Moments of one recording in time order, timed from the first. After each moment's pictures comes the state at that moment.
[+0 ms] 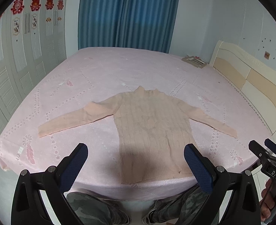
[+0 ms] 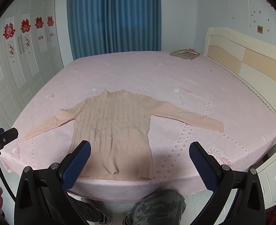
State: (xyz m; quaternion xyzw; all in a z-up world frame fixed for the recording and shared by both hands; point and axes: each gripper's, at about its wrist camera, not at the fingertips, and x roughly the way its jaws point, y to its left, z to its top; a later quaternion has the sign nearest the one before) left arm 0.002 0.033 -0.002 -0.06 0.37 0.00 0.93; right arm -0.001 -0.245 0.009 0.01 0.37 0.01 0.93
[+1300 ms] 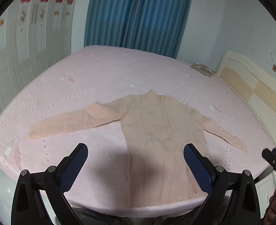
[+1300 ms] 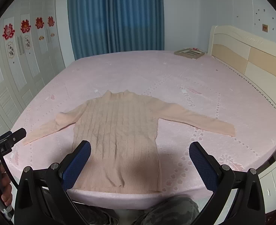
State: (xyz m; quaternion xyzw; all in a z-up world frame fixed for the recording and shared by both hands) left arm 0.066 0.086 -0.069 -0.12 0.35 0.02 0.93; right arm 0.055 -0.224 -0.032 0.01 0.38 0.02 0.93
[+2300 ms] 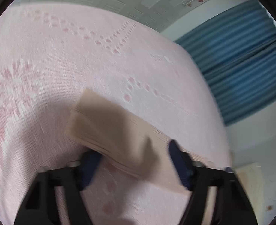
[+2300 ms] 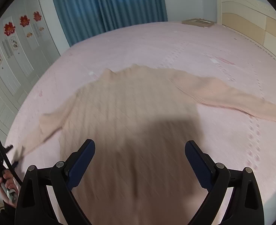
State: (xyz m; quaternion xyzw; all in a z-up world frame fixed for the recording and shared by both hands) left arm 0.146 0.398 -0.282 -0.46 0.30 0.22 0.80; right arm 0.232 -0.159 -0.170 0.09 0.44 0.04 0.89
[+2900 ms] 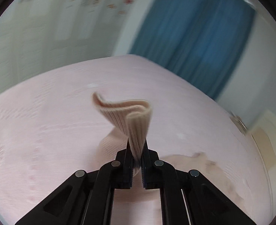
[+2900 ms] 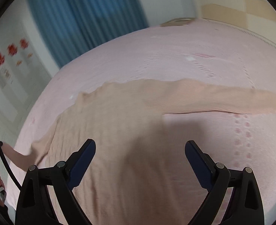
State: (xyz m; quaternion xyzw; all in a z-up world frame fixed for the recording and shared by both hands) left arm 0.254 0.200 -0.098 -0.24 0.27 0.15 0.92; right arm 0.232 -0.286 -0.186 0.18 0.40 -0.01 0.90
